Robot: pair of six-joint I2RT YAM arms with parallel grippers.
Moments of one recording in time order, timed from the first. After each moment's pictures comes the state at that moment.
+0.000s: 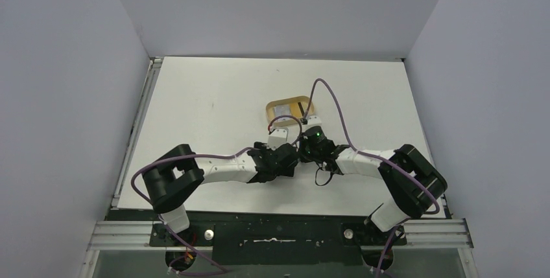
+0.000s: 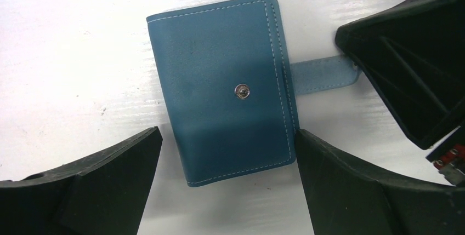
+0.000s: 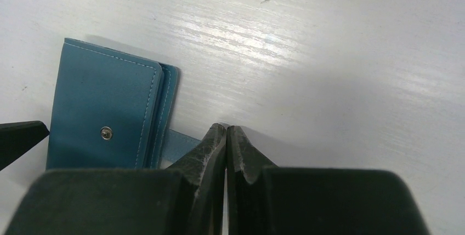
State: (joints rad) left arm -1.09 1.72 0.94 -0.23 -0.55 -0.78; right arm 0.67 1.55 0.62 0.13 0.13 0.42
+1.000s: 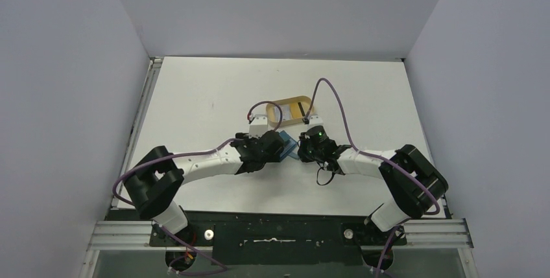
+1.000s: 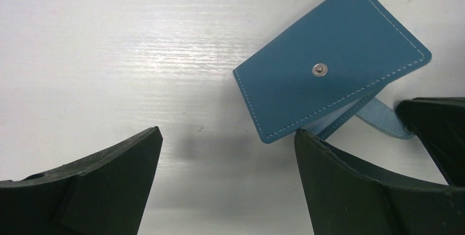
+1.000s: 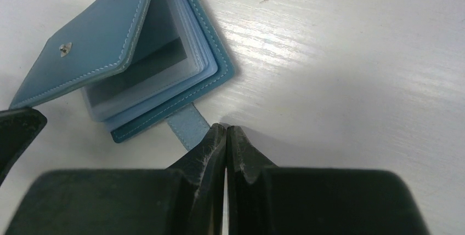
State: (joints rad) left arm -0.97 1.60 0.93 -0.35 -0.63 -0.83; right arm 0.65 1.55 0.61 0.15 0.09 0.43
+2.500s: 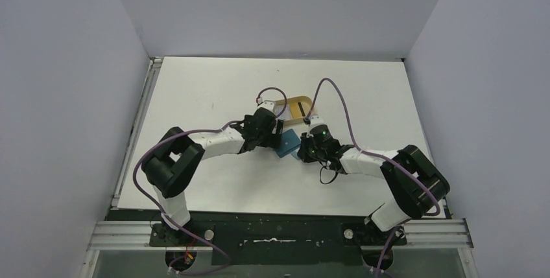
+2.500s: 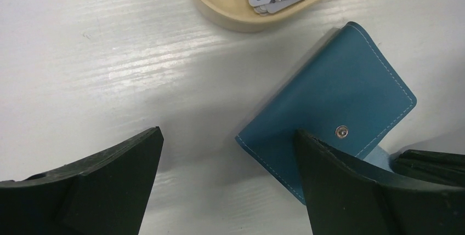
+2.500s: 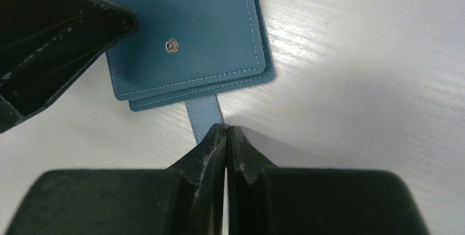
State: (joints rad) left arm -0.73 1.81 1.02 -0.06 -0.24 -0.45; right arm 0.62 1.54 0.59 0.18 -0.01 0.40
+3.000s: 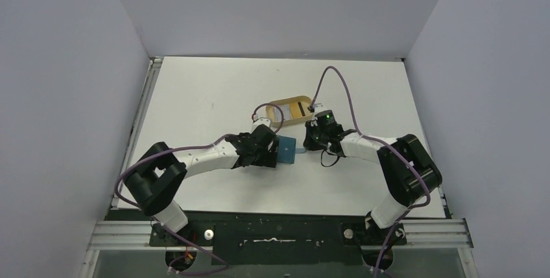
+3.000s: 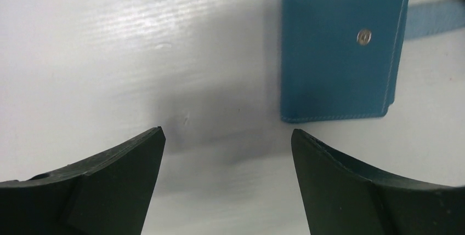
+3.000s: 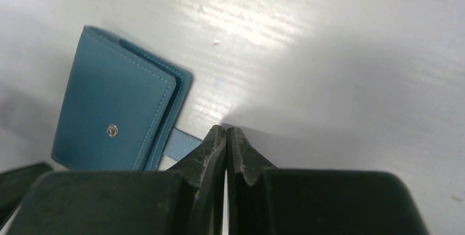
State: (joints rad) left arm -0.85 1.64 0.90 -0.26 -0.29 -0.60; right arm 0.50 1.61 0.73 0.03 -0.08 0.32
